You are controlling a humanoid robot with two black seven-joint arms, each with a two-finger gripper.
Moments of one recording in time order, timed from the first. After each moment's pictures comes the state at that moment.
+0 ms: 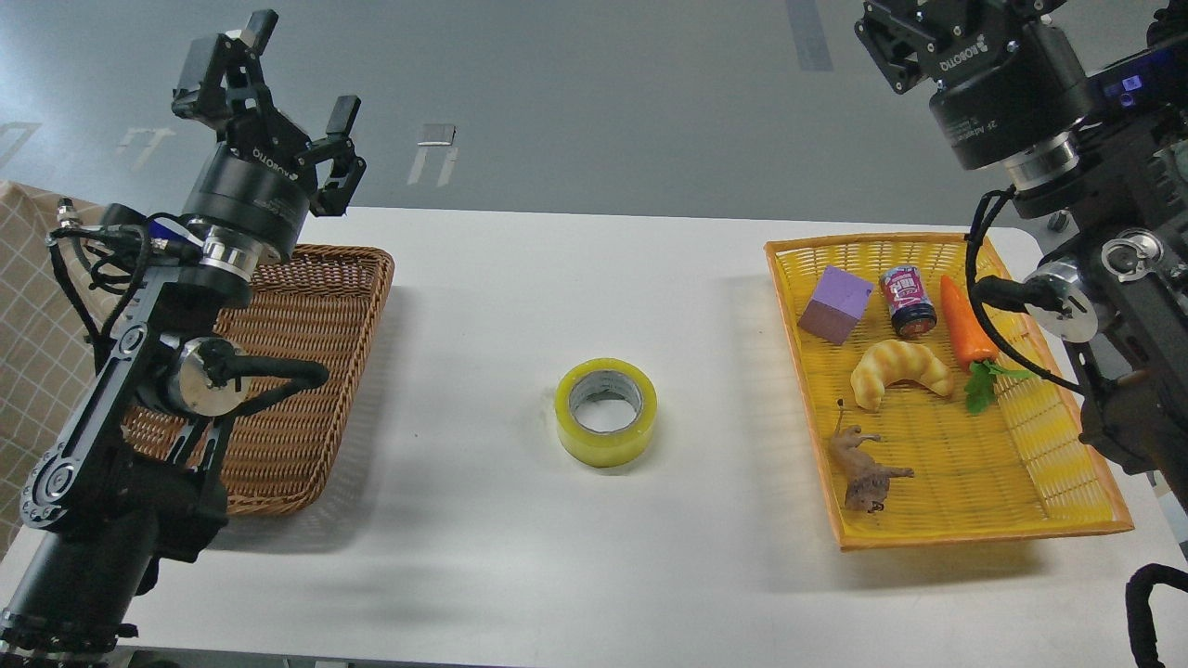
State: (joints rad) left arm -0.30 0.20 -1.49 -1.47 0.78 -0.11 -0.12; right arm 0.69 -0.29 1.17 1.29 -1.02 0.26 0.49
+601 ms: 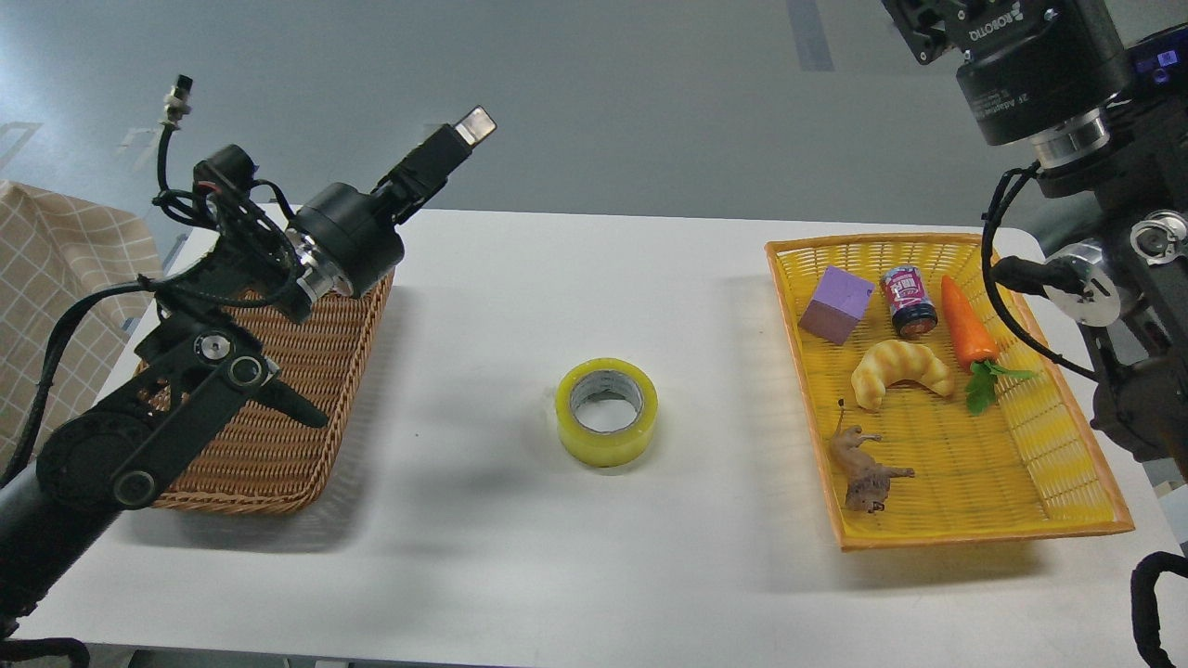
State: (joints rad) left arm -0.46 0.46 -1.03 -1.48 1.55 -0.12 -0.12; right arm 0.71 -0.30 1.21 1.30 -1.02 0.27 0.49
